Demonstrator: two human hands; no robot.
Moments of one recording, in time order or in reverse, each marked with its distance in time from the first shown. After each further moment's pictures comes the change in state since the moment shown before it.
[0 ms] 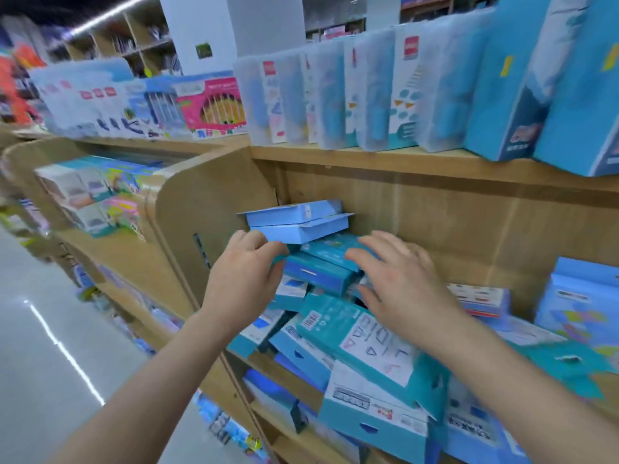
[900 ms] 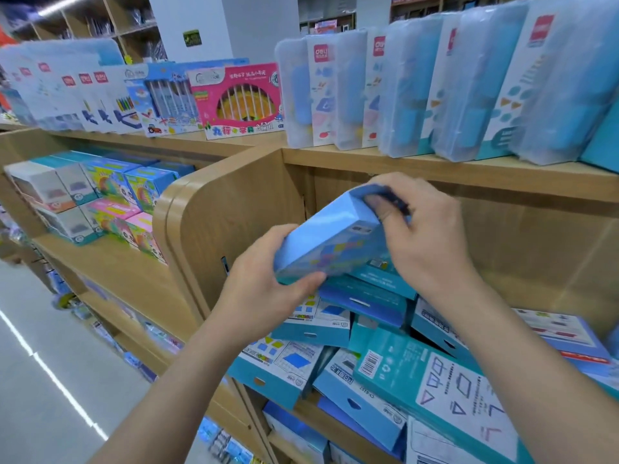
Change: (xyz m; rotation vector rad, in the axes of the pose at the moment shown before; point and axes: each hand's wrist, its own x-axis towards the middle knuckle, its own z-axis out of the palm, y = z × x) left_hand 0.026 -0.067 -0.002 -0.790 -0.159 -0.161; right_hand 0.120 -0.049 0.000 0.456 0.506 0.064
